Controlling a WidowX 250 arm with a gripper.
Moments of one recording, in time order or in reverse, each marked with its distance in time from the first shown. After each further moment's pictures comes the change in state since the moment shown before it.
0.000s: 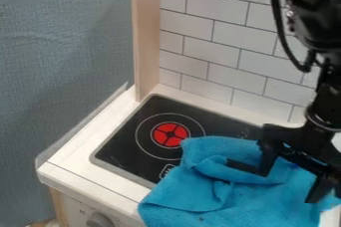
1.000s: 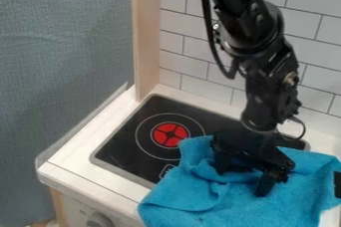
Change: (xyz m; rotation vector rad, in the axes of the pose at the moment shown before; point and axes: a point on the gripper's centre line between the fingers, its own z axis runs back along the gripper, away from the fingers) arm -0.003 0.055 -0.036 -0.041 -0.071 0.028
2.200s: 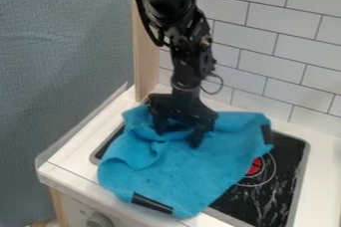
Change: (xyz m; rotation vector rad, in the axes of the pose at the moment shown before) arm 0.023 0.121 -0.005 0.073 0.002 0.209
